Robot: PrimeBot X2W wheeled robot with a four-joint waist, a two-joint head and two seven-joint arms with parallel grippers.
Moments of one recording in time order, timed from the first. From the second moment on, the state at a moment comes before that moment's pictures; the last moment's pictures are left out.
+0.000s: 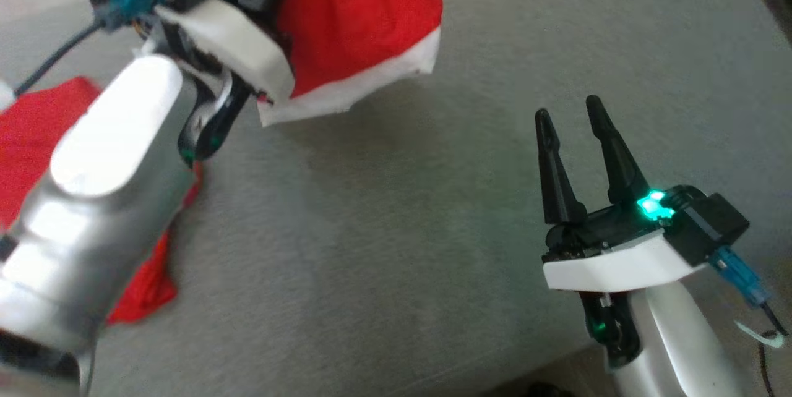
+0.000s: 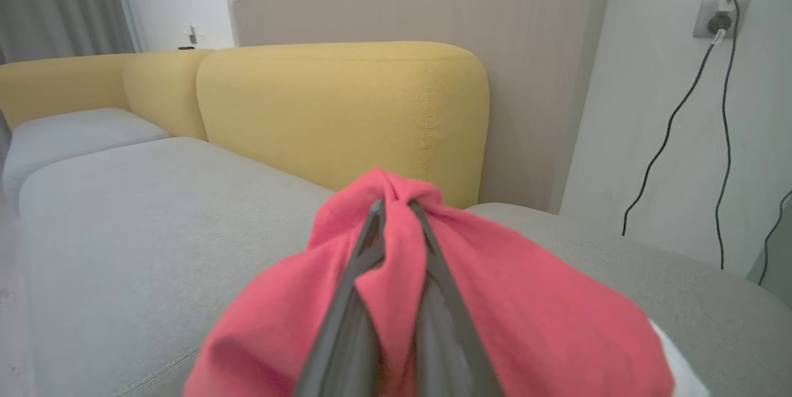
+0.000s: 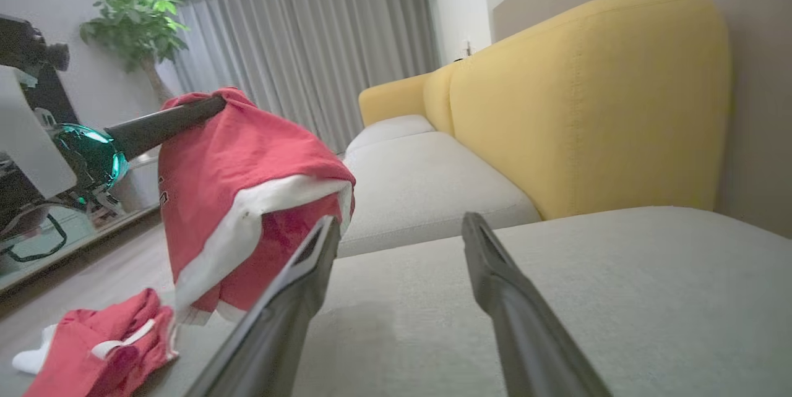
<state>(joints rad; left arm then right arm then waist) -0.96 0.38 -0.75 0.34 -0.68 -0.05 0.05 -0.18 -0.05 0.25 0.04 0.29 0.12 -0.25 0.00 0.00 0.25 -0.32</state>
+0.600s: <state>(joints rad) -1.11 0.28 -0.84 0.69 -0.62 -0.12 -0.16 -0.19 -0.05 0.23 0.02 0.26 0.12 -0.26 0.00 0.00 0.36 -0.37</state>
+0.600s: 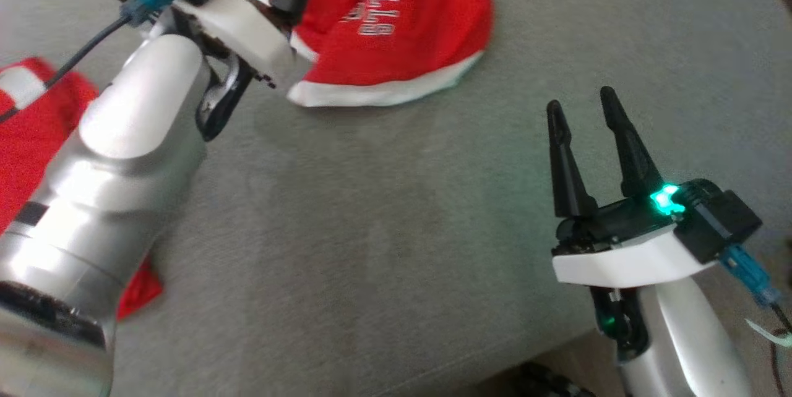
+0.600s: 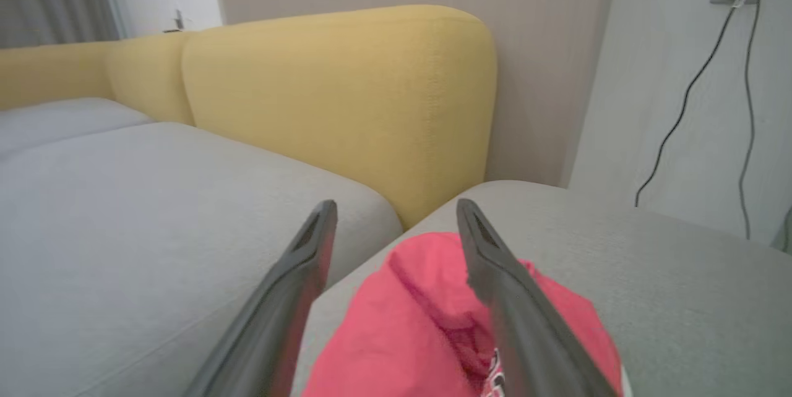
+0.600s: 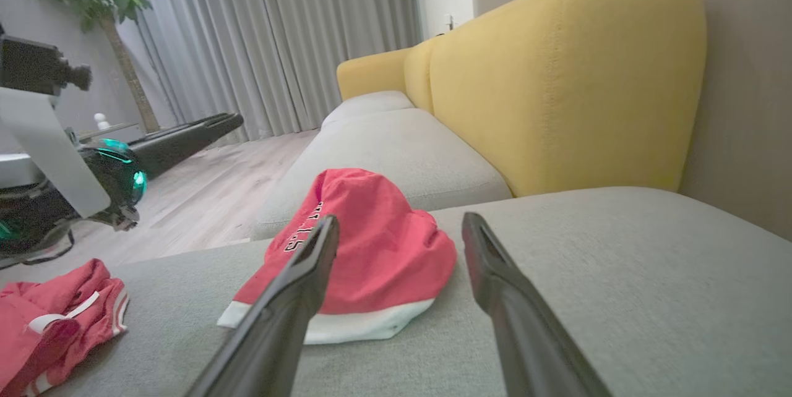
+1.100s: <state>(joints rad) -0.72 0.37 -0.79 0.51 -0.61 0.07 -0.25 -0.12 -0.05 0.12 0.10 0.15 0.12 -0.26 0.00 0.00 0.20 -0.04</state>
